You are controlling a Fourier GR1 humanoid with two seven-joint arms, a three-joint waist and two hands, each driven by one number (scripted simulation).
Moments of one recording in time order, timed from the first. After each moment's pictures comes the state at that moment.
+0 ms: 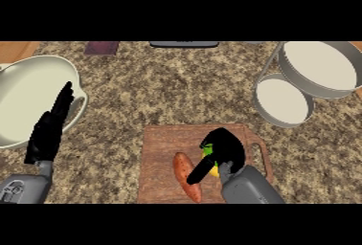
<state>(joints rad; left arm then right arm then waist) -0.15 0.39 -0.09 -1.45 -0.03 0.22 0.06 -0.34 -0.01 0.51 -1.35 0.57 -0.01 1.12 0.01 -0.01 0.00</state>
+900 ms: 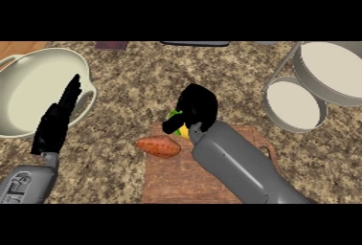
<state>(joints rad) -0.21 0.36 -0.08 -1.43 -0.05 0.17 0.07 -0.81 -0.01 0.61 -1.07 0.58 -0.26 1.08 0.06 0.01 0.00</state>
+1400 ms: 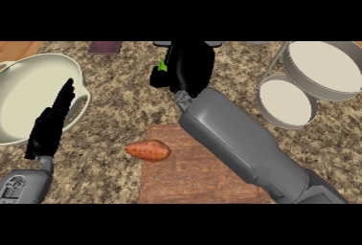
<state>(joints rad) -0.18 0.37 -0.06 -1.42 -0.05 0.17 0.06 -1.08 -0.01 0.53 -1.02 0.88 -0.42 1.11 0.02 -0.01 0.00</state>
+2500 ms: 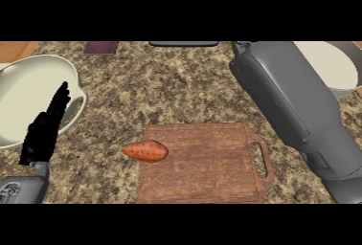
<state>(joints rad) -0.14 0.36 -0.02 -1.46 -0.07 0.16 0.07 -1.19 -0.21 0.27 -0.99 1.03 -0.18 1.04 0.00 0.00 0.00</state>
